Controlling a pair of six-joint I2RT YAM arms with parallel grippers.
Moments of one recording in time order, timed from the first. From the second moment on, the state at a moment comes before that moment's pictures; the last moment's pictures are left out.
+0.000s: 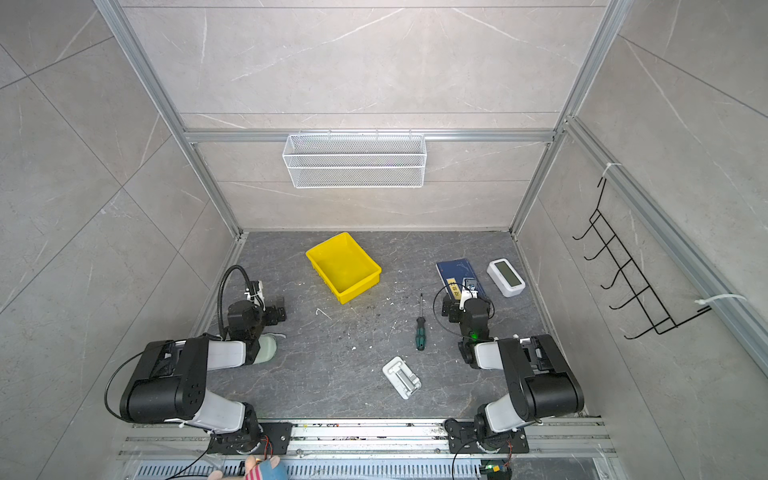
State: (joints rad) left arm 0.05 1.50 0.35 0.71 -0.01 0.00; right arm 0.12 1.51 0.34 0.81 0.19 0.02
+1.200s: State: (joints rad) left arm -0.45 0.90 0.47 0.05 0.33 0.23; right arm 0.12 0.96 0.67 -0.25 0.06 0.35
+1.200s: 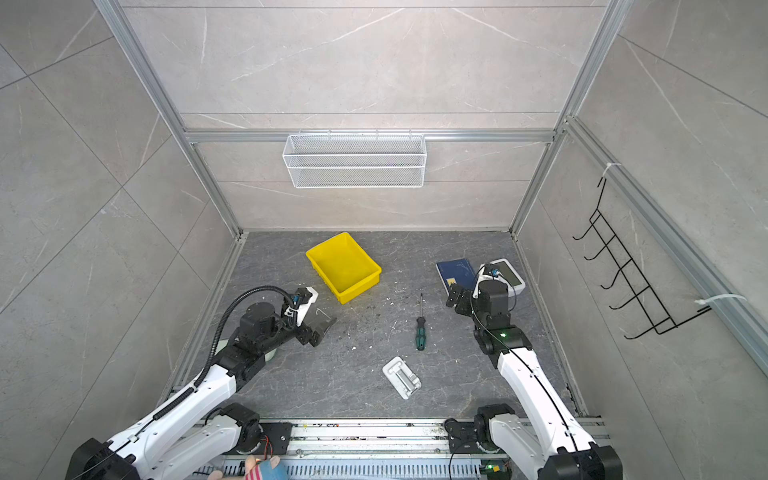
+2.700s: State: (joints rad) left arm -0.50 0.99 0.51 -0.07 0.64 0.37; right arm 0.60 1.54 0.69 -0.21 0.23 0.68
